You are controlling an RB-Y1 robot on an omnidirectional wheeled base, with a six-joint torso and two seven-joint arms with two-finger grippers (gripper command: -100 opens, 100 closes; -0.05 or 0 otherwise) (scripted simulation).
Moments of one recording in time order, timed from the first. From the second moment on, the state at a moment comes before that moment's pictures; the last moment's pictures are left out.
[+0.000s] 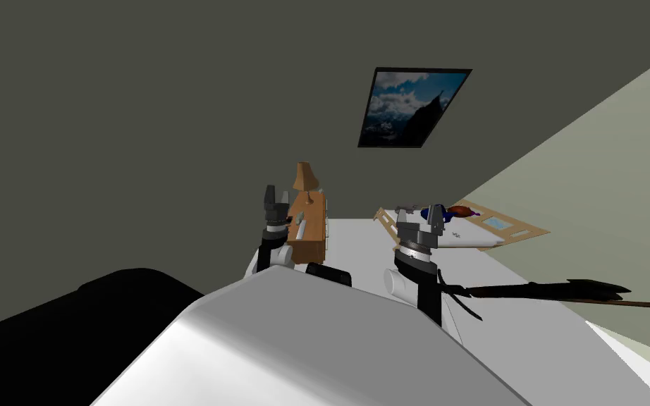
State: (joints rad) left arm 0.50 -0.04 -0.04 -2.30 -0.08 -0.62 -0.12; right arm 0.47 0.00 -0.01 -2.26 0.04 -0.47 -0.15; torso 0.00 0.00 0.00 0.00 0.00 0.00
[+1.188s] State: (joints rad) left arm 0.57 0.22 0.07 -2.02 0.01 -0.59 0.04; right arm 0.47 0.00 -0.01 -2.26 0.04 -0.47 -0.15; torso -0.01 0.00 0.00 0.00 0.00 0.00
